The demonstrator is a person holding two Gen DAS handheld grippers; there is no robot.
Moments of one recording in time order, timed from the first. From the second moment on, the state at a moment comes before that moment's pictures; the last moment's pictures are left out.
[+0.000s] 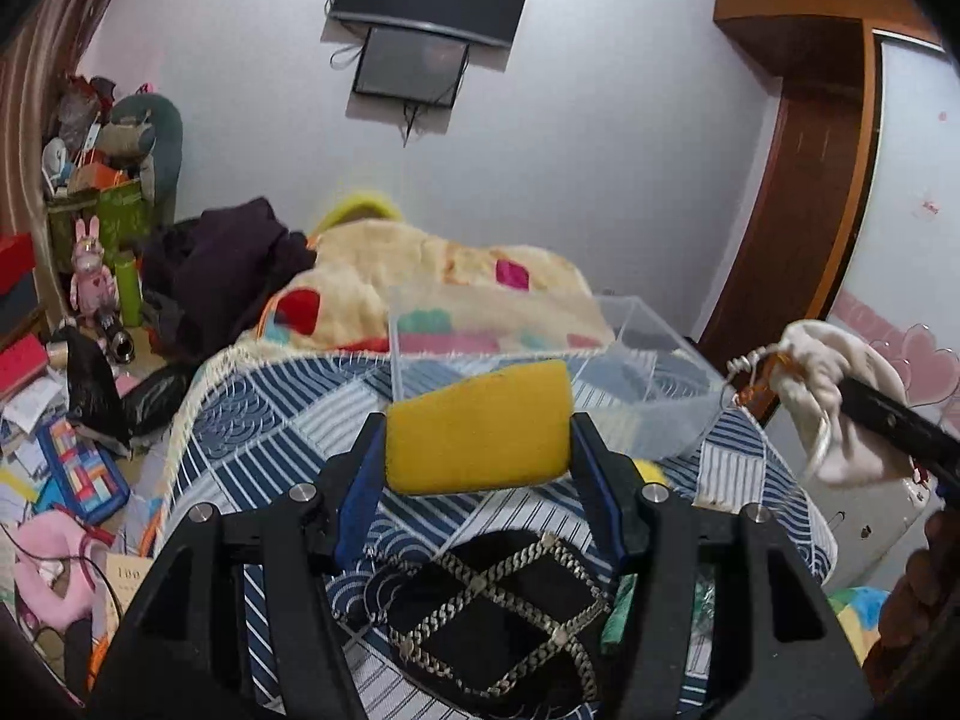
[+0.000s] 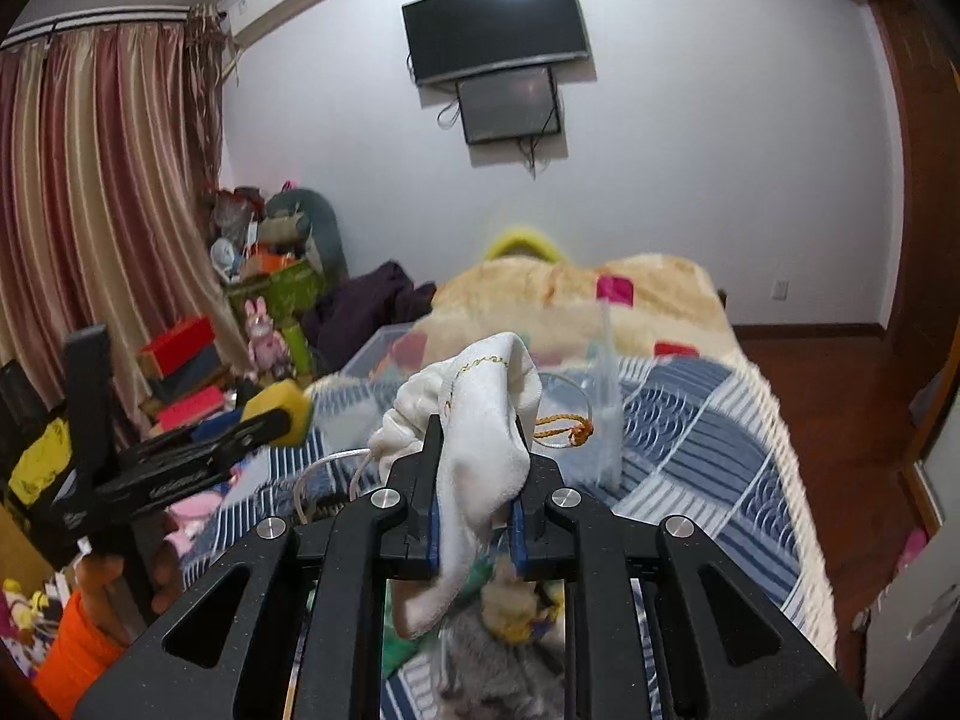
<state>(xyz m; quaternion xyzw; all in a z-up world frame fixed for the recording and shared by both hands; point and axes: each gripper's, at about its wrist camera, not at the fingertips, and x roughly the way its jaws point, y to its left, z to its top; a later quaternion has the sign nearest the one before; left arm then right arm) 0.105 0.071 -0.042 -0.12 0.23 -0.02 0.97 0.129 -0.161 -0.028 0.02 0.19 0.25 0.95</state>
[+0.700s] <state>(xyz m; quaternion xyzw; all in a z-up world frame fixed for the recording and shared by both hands) 0.195 0.060 -0.018 -0.08 0.29 -0.06 0.95 0.219 -0.109 -0.016 -0.06 0.23 0.23 0.94</state>
